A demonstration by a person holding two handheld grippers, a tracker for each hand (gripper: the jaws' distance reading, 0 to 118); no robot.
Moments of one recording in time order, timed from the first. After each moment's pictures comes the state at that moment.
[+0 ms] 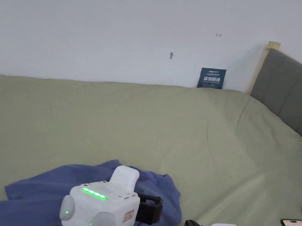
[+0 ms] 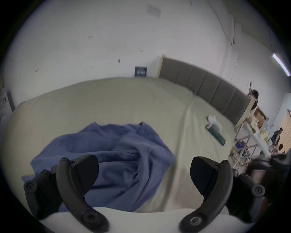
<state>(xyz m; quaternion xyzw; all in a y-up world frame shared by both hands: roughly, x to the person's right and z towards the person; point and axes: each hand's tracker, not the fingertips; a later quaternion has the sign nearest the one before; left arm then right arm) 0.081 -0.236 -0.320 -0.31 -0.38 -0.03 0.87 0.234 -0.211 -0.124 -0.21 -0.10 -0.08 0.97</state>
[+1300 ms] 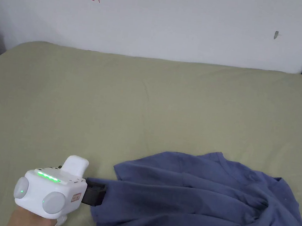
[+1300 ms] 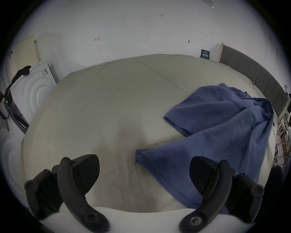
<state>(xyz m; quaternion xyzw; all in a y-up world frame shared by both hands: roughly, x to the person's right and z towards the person) -0.240 -0.338 -0.464 -0.41 -0.17 -0.11 0.89 0.154 -0.240 -0.185 -0.27 -0.05 -0.05 0.96</state>
